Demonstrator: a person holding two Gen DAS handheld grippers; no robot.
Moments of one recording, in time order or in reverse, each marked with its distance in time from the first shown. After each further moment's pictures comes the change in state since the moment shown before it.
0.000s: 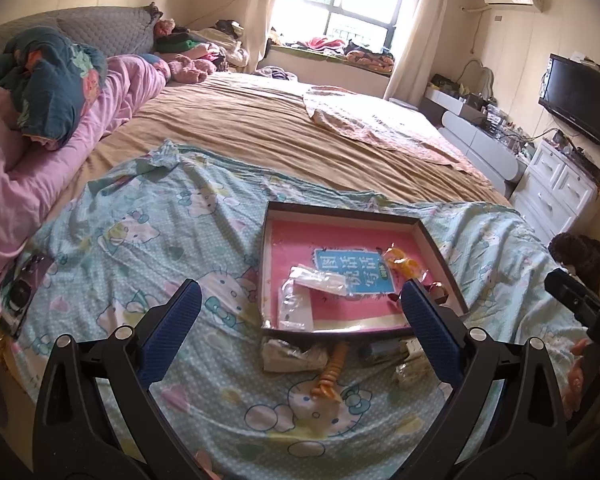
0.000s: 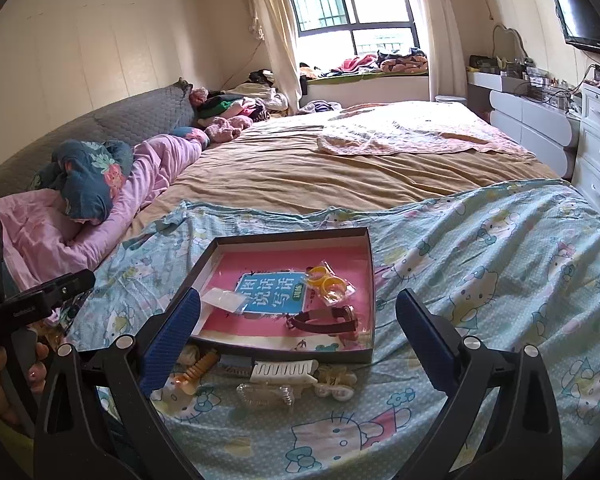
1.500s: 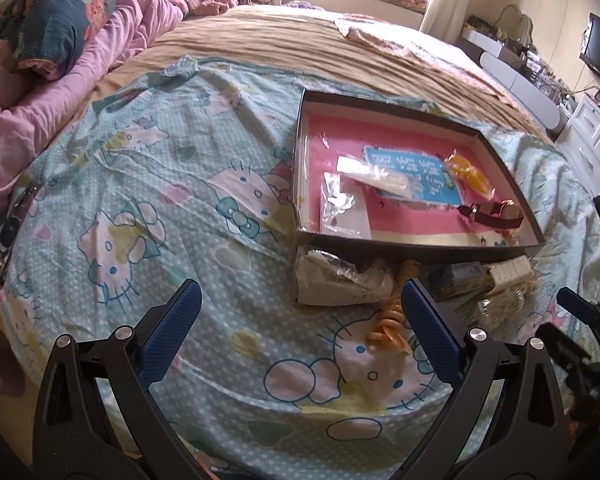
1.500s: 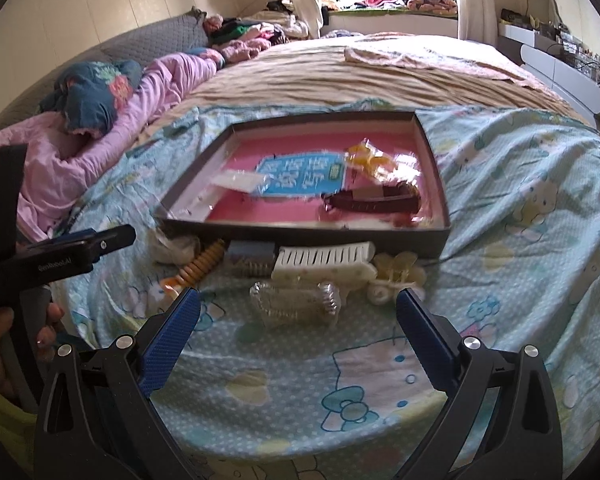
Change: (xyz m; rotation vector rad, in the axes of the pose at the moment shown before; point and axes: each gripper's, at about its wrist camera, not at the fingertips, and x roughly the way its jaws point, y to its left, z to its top) left arm 0.077 0.012 -0.067 -0.003 0.245 0.124; right arm 0.072 0.031 -0.093 -0.047 0.268 0.046
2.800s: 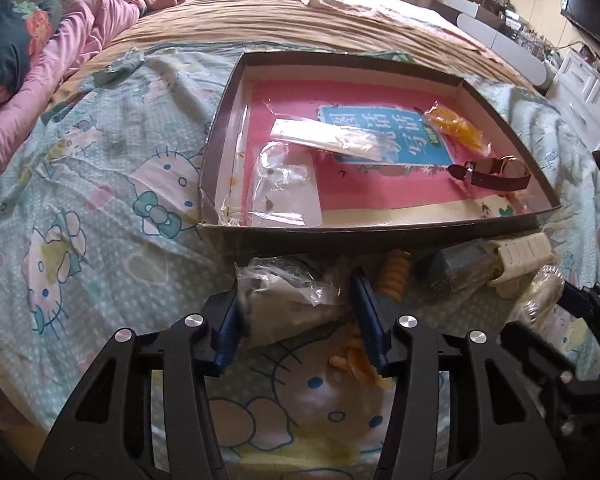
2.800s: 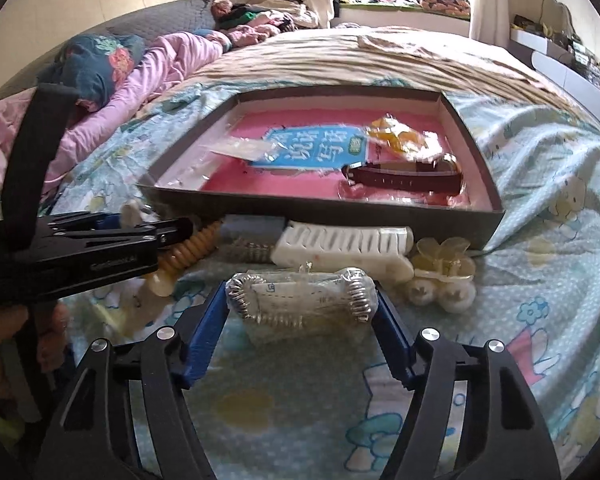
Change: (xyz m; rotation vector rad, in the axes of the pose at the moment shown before) left arm 0.045 -0.038 0.001 0.114 0.065 -0.034; right arm 0.039 0.014 -0.010 -0.056 0.011 -0.009
